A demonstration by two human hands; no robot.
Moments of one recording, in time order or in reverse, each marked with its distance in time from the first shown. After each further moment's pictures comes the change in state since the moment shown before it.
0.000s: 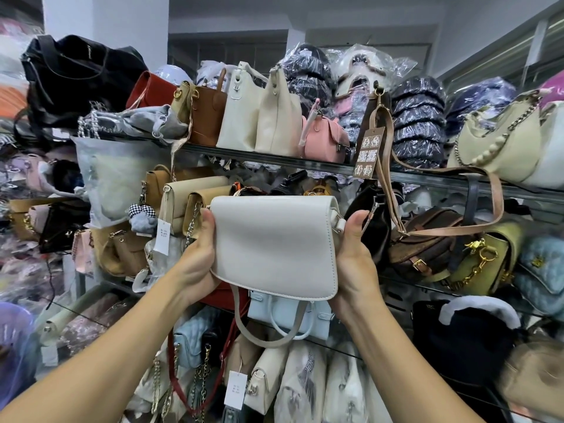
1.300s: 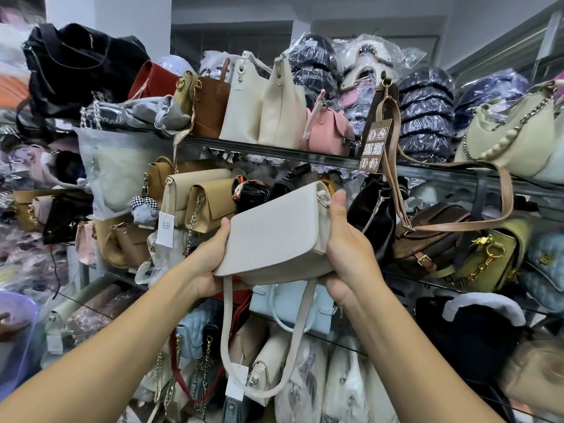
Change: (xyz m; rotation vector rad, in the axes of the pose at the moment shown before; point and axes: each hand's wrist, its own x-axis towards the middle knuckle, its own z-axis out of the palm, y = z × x) left_hand 0.018 -0.015 -0.003 0.089 0.177 -0.303; right_hand 0.003 -0.008 0.019 -0.130 0.140 0.187
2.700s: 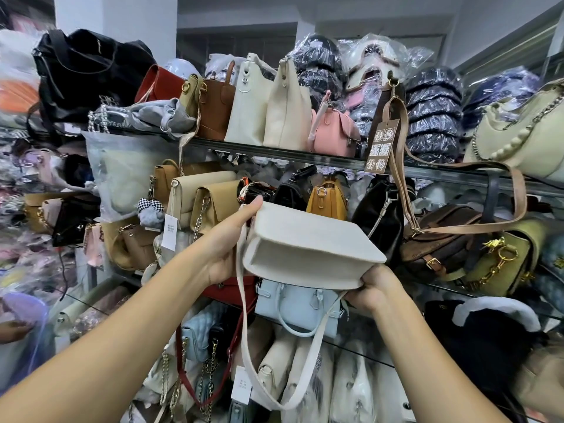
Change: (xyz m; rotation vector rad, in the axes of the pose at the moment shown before) left_hand -0.042 0.038 0.030 0.145 -0.211 0.077; right_hand 0.084 0.053 -0.075 0.269 0.183 0.425
